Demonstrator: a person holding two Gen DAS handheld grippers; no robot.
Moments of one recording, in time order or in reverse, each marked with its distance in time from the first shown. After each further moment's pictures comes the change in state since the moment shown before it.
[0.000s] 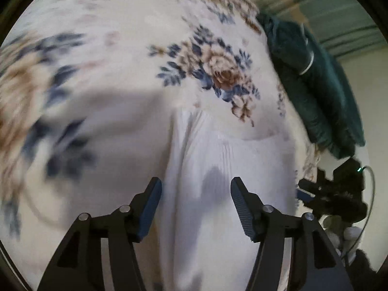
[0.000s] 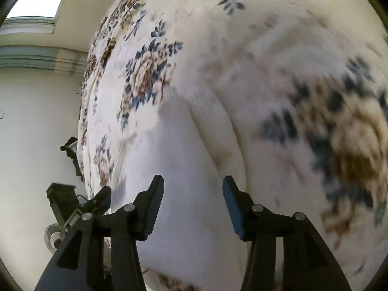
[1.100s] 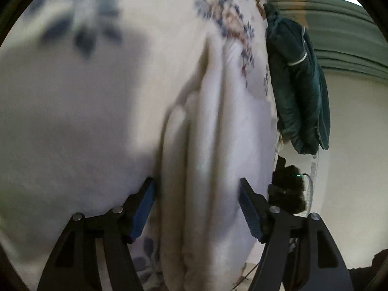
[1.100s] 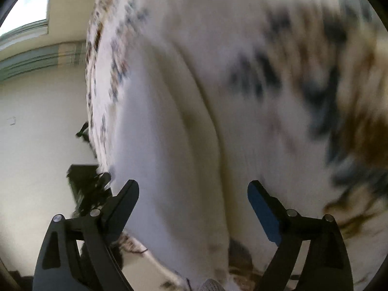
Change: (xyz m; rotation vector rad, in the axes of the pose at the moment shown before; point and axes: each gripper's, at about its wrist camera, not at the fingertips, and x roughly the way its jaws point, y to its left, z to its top) left arm 0.010 0.054 -0.067 -0.212 0.170 -0.319; right arm 0.039 -0.080 -0.044 0.137 0.278 0.232
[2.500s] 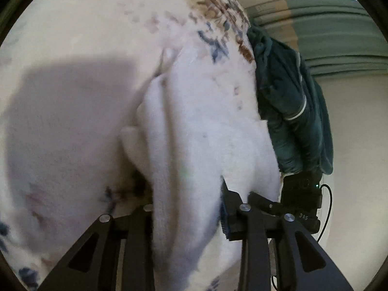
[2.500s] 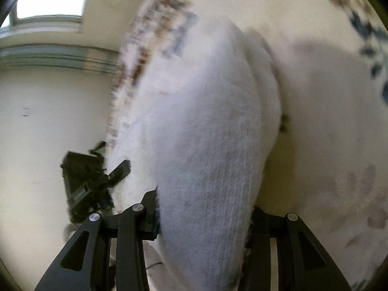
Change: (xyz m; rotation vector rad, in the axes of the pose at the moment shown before) left arm 0.010 -0.057 0.210 0.152 -0.118 0.049; right arm 0.036 0.164 0.165 -0.242 -0.236 -0.068
